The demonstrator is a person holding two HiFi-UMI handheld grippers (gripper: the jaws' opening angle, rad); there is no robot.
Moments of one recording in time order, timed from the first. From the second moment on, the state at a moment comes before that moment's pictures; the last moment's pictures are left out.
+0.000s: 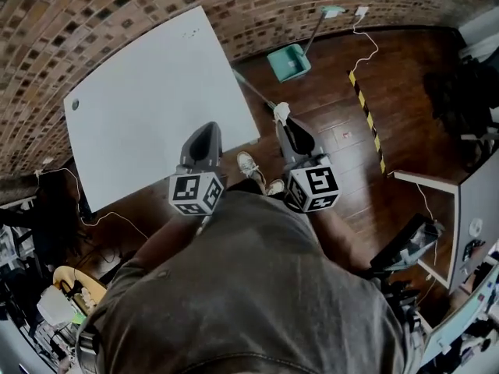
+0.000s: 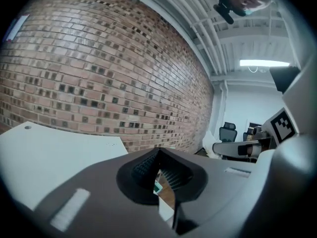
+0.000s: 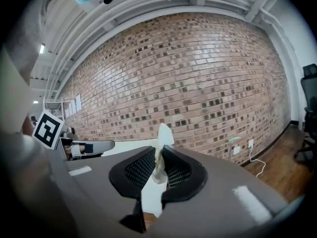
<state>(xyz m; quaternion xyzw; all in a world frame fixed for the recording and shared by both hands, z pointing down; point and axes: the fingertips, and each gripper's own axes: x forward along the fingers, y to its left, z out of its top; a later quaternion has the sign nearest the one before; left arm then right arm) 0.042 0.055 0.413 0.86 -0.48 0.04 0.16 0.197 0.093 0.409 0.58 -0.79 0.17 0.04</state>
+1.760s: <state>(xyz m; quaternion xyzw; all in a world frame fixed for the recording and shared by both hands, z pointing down) -0.032 -0.112 0.420 0.72 -0.66 0.00 0.20 0.125 -0.156 0.430 0.39 -0.90 0.16 0.12</state>
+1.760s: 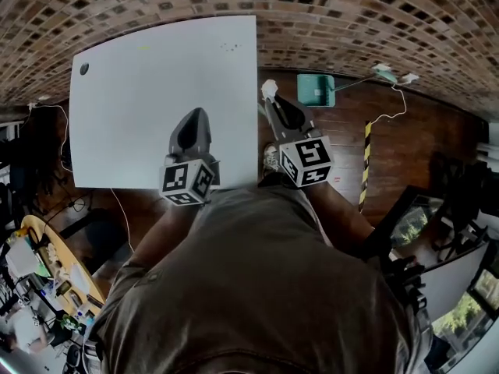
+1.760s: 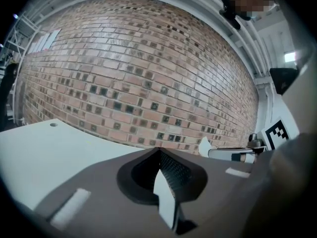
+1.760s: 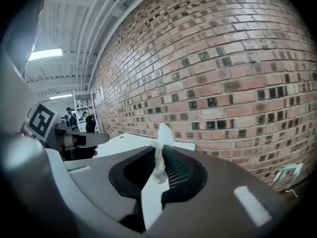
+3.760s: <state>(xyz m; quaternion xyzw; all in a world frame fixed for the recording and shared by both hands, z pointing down) -0.076 -0.216 0.531 0.69 -0.67 0.06 0.29 0.055 -0.352 0.607 0.27 -0.87 0.15 0.39</state>
